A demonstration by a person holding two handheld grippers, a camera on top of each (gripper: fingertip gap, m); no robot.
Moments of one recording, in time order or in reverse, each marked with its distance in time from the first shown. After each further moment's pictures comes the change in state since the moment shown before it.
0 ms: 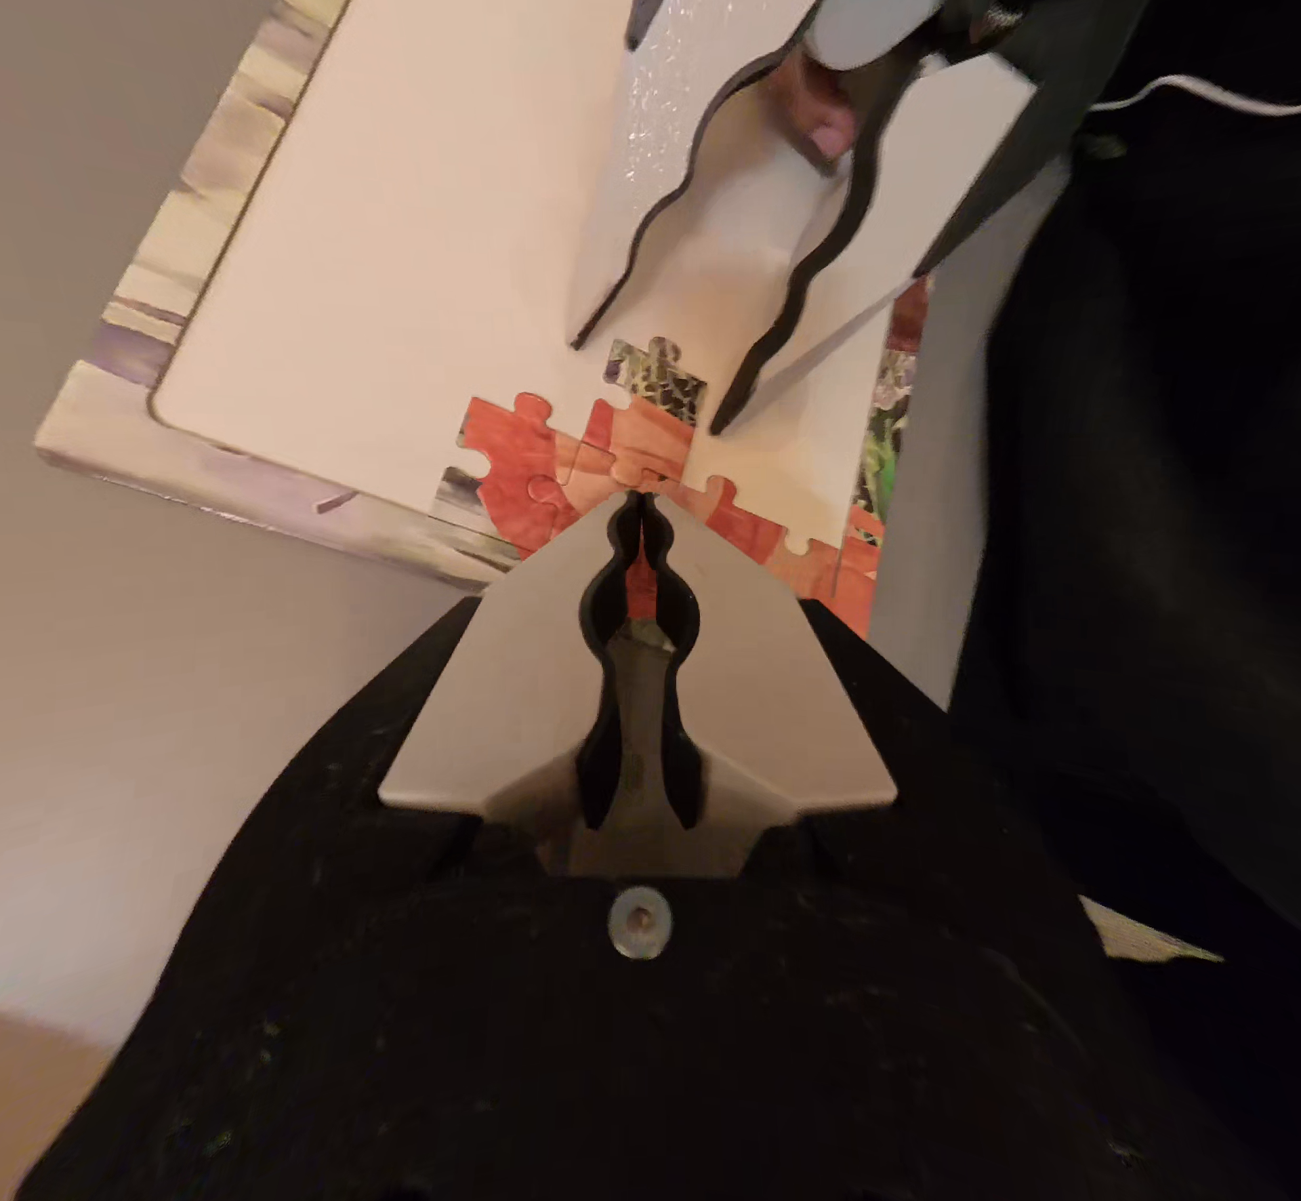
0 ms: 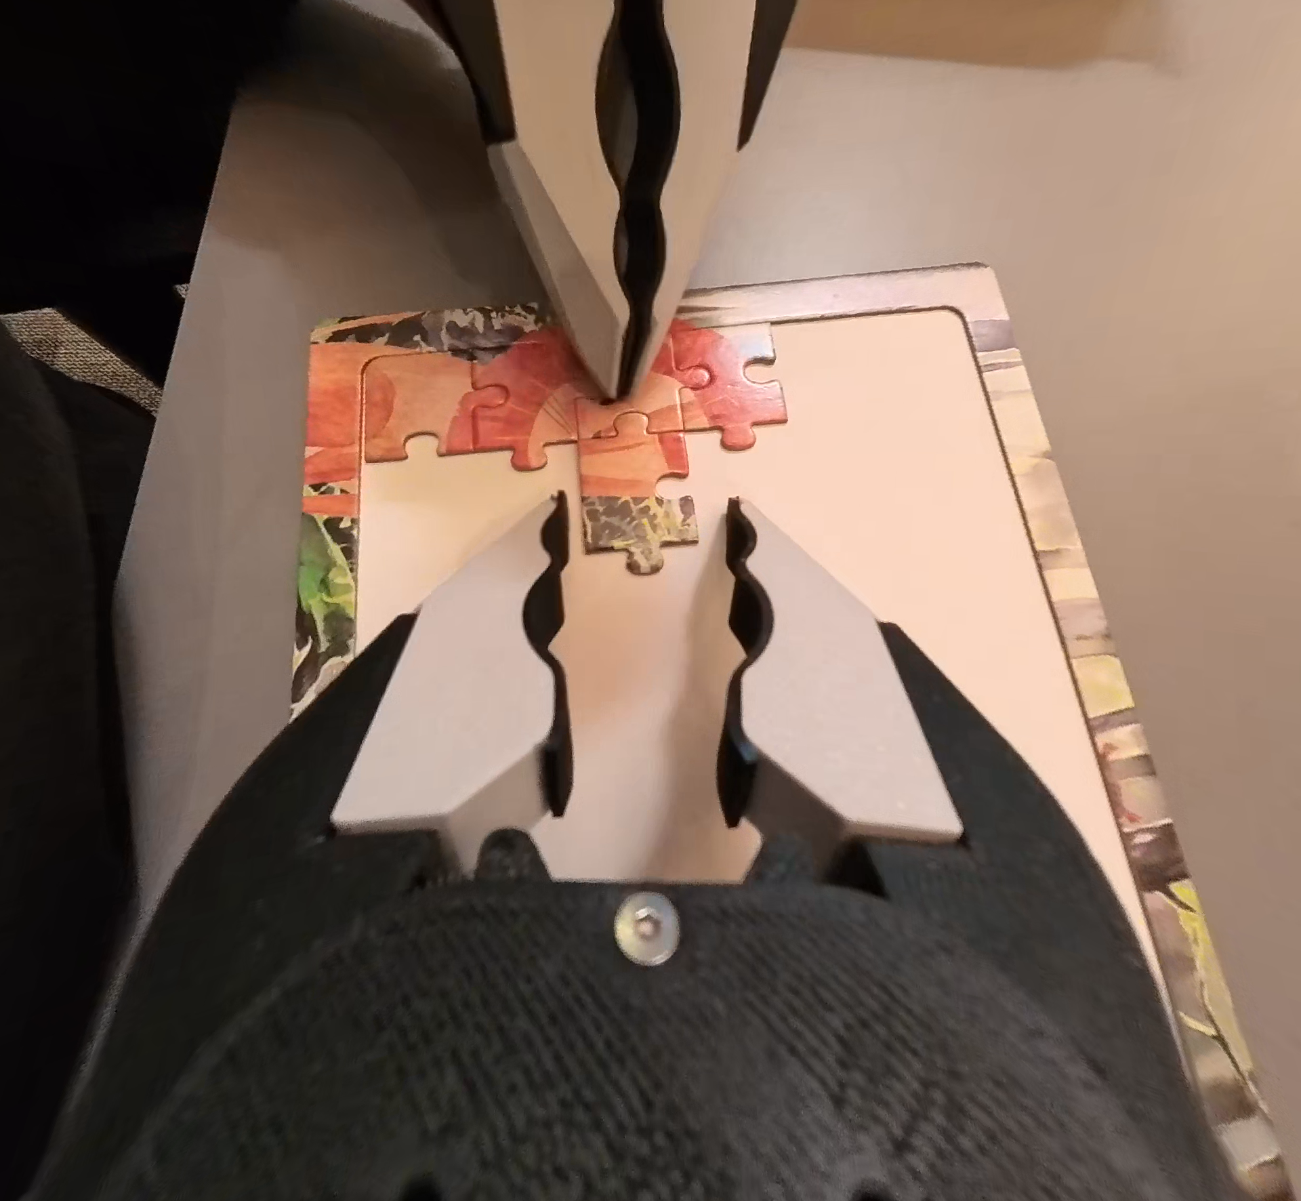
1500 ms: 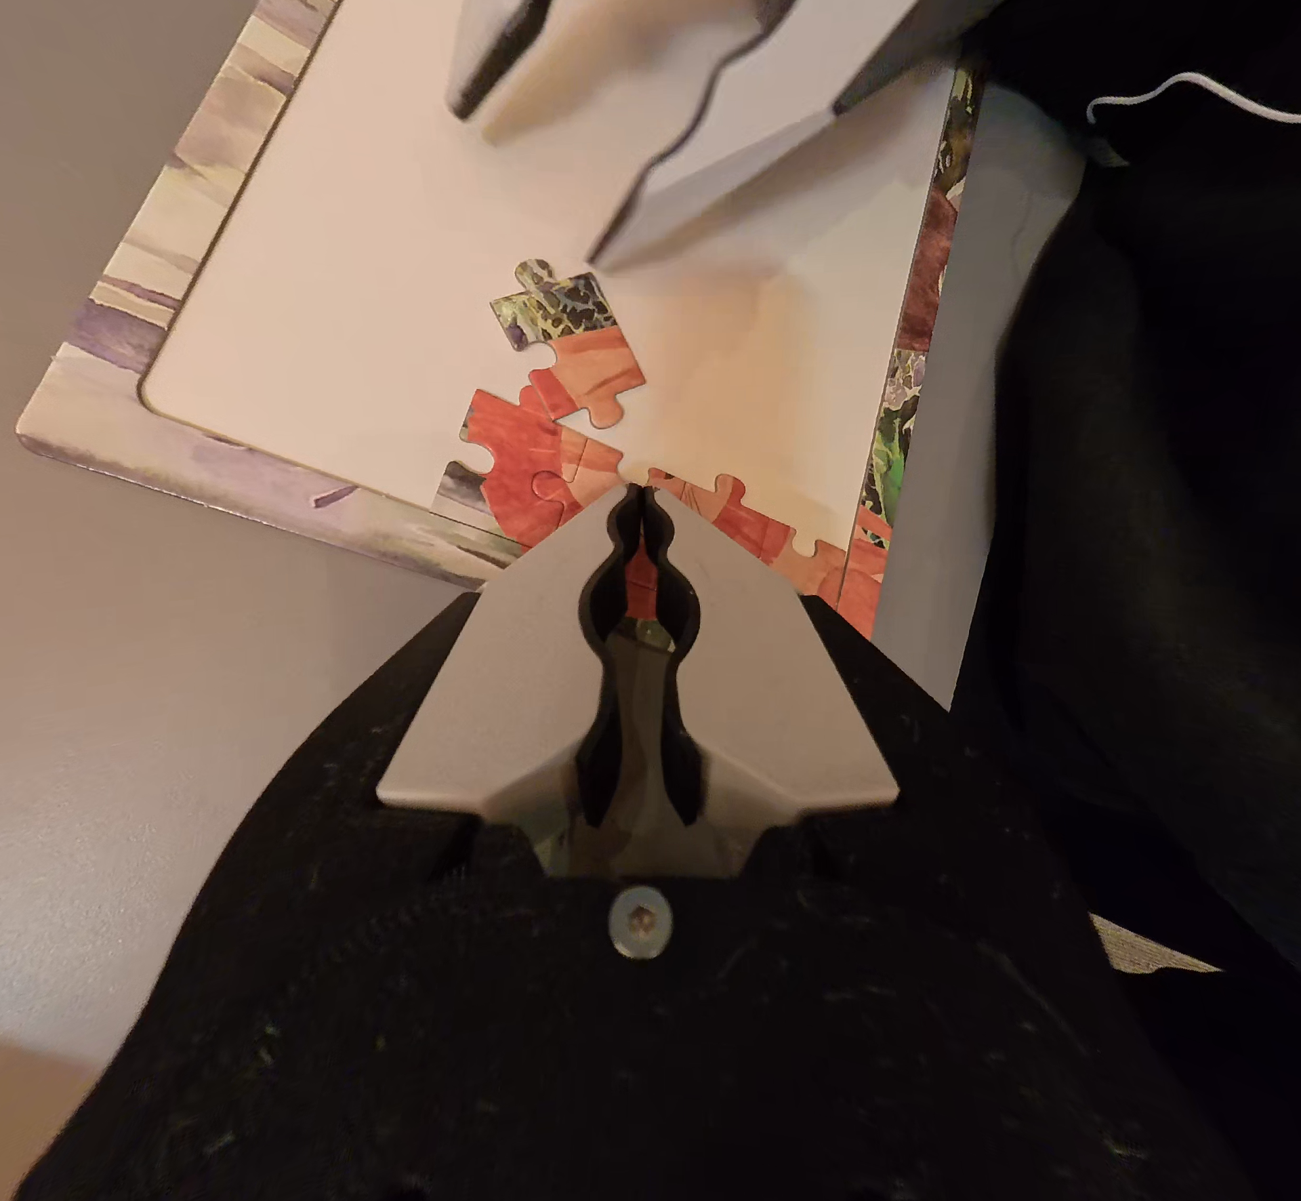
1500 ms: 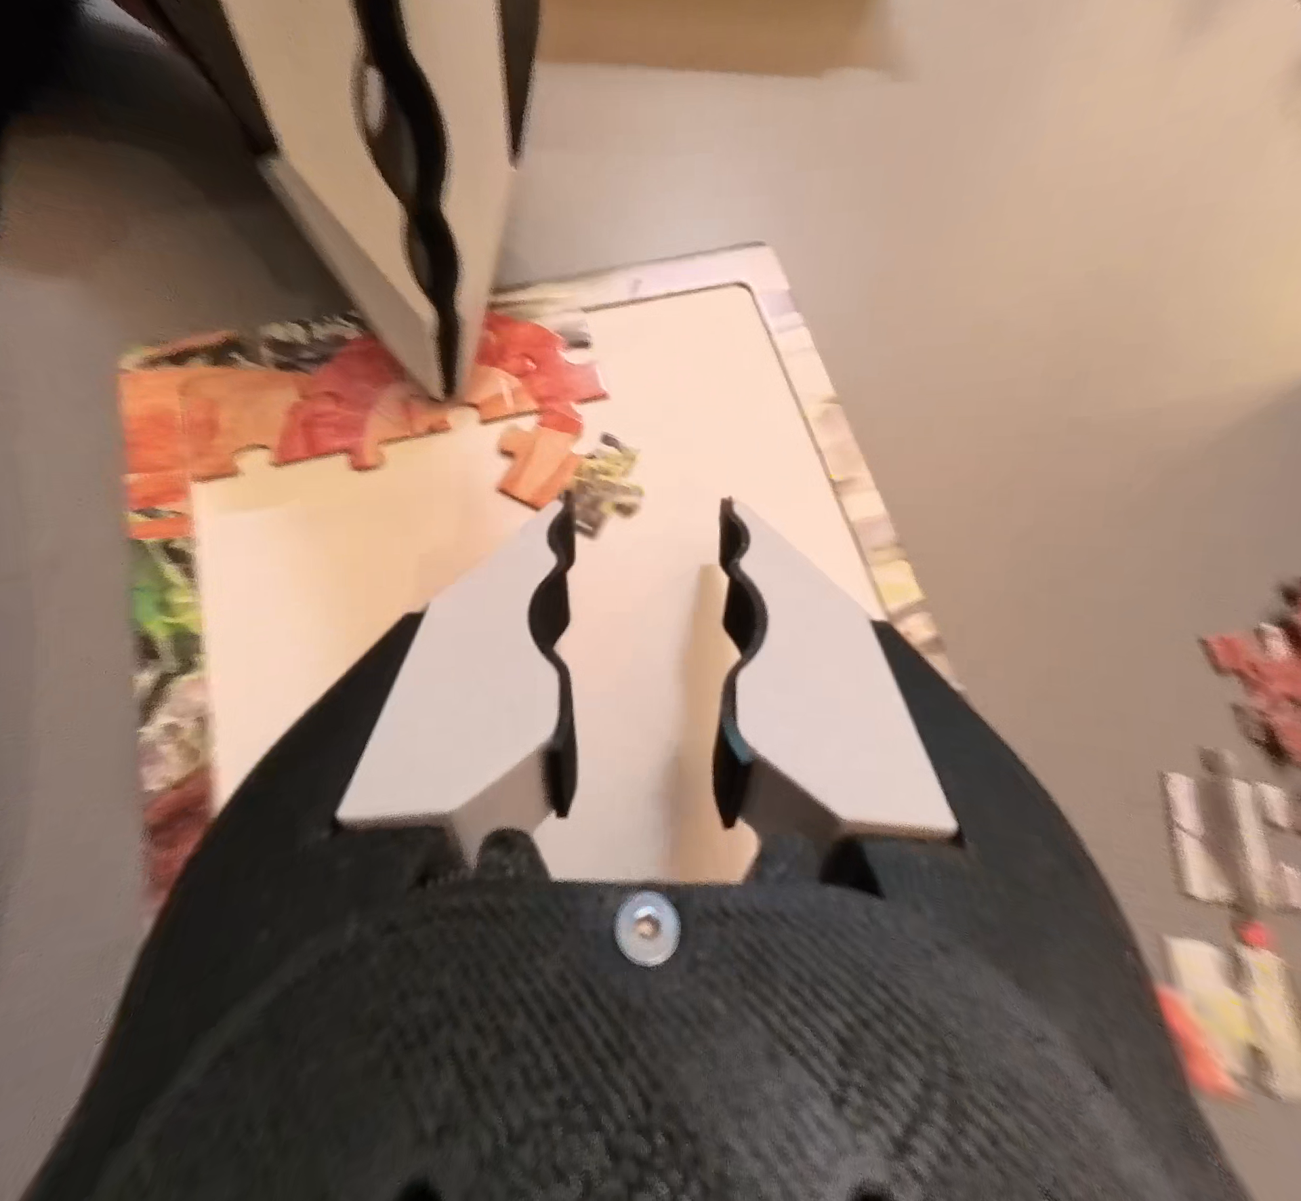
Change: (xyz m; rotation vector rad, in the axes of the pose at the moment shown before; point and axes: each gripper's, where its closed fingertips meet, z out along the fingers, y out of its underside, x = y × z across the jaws) left arm -0.002 0.001 0.003 -0.004 0.007 -0.021; right arm 0.048 0.004 -0.022 0.021 0.196 0.047
